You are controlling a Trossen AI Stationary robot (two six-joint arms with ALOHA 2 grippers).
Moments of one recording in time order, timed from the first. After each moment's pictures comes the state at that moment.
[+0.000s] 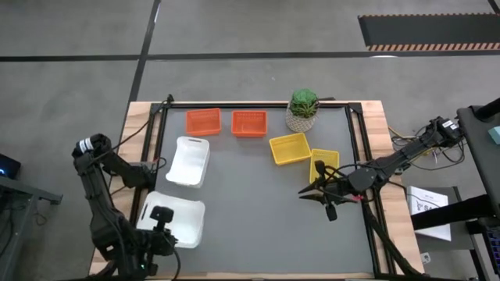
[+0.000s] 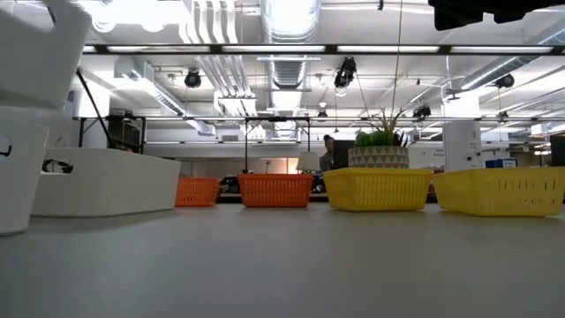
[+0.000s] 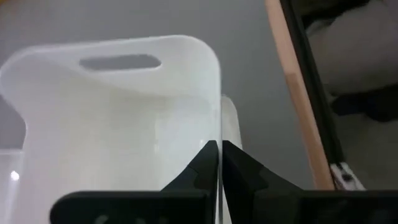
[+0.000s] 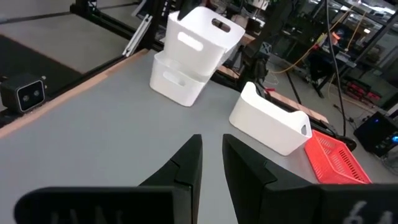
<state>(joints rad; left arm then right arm) -1.11 1.48 1.35 -1.17 -0.44 -0.84 0.49 0.92 0.48 0.20 0.29 -0.32</state>
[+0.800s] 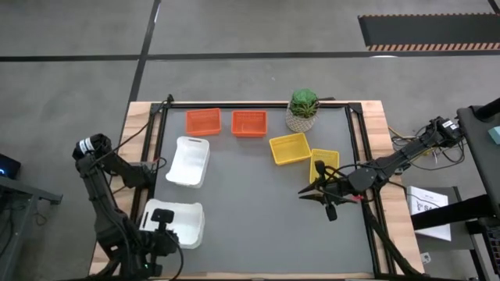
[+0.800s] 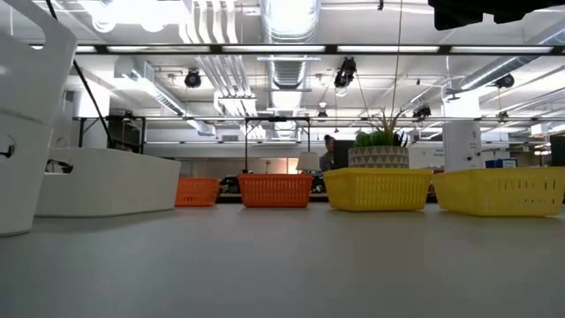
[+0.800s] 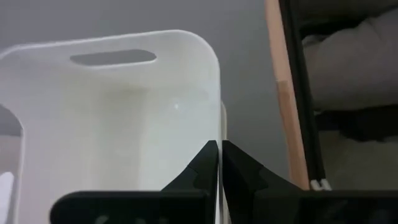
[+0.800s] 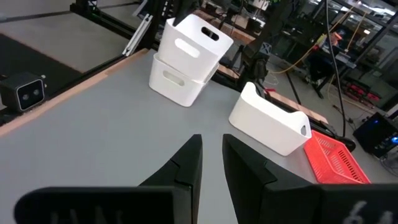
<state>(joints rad) -1.10 1.48 1.29 -1.08 -0.42 -0.95 0.49 0.92 0.48 0.20 0.29 -0.32</state>
